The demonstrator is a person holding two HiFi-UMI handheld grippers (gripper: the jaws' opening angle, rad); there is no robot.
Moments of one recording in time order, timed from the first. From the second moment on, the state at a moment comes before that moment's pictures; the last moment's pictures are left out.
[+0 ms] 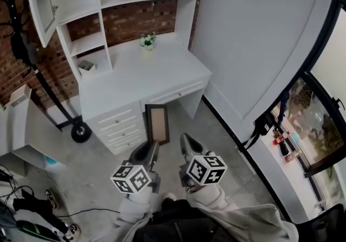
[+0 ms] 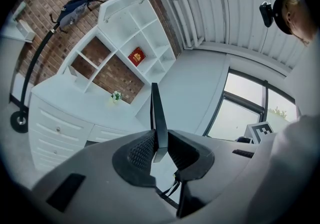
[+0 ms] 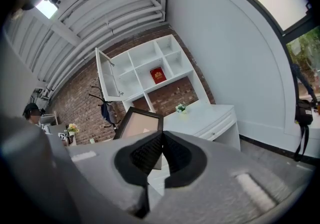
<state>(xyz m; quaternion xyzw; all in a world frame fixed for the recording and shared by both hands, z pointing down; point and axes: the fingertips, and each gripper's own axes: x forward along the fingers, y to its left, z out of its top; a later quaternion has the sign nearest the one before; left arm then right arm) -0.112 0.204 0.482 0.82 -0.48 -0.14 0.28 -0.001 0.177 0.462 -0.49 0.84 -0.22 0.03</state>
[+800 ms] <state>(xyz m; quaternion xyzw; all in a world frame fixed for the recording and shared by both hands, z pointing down) -0.067 0.130 0.503 0.82 -0.47 -0.14 0.30 0.032 0.110 0.491 -0.49 0.84 -0.25 0.03</state>
